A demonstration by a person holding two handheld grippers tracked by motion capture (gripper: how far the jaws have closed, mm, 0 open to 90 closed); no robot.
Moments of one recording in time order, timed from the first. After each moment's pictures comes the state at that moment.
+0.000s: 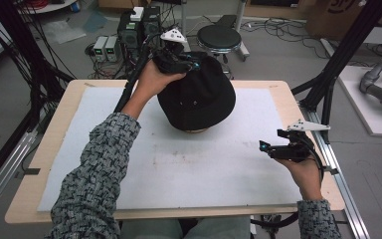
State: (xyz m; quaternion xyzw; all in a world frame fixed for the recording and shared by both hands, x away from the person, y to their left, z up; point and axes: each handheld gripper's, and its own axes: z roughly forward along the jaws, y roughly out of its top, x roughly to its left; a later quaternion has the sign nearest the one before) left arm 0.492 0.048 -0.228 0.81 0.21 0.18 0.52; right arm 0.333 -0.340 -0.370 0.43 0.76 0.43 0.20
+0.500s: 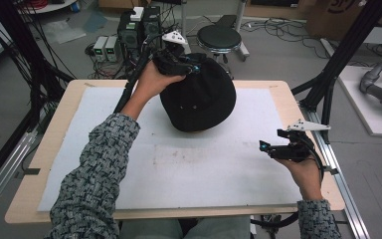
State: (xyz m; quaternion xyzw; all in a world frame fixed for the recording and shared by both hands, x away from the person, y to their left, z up) left arm 0.493 0.049 -0.231 0.82 0.21 0.17 0.51; right arm 0.334 -0.341 -0.370 0.43 0.76 0.44 0.20
